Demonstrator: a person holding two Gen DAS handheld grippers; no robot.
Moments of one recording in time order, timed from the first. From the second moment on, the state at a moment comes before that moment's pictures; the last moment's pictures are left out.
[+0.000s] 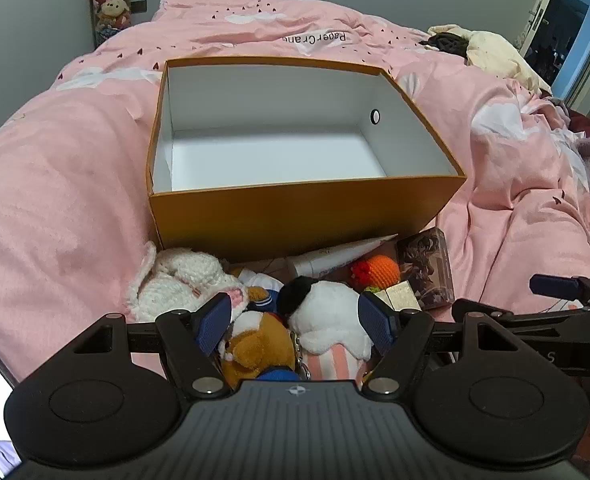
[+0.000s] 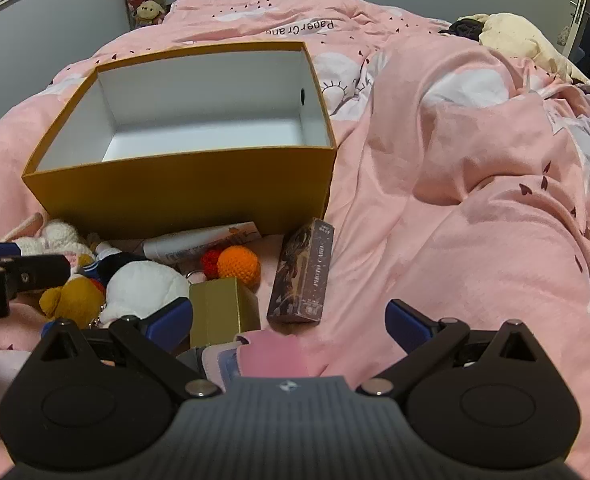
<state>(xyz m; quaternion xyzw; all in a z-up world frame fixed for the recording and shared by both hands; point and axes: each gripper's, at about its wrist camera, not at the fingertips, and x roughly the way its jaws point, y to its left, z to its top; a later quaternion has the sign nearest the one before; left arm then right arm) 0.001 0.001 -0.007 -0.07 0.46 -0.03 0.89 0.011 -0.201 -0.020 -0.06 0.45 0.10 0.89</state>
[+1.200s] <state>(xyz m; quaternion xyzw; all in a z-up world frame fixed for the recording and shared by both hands) 0.003 0.007 -0.005 -0.07 0.46 -0.02 0.89 0.014 -0.193 -0.025 -0.07 0.46 0.11 0.88</state>
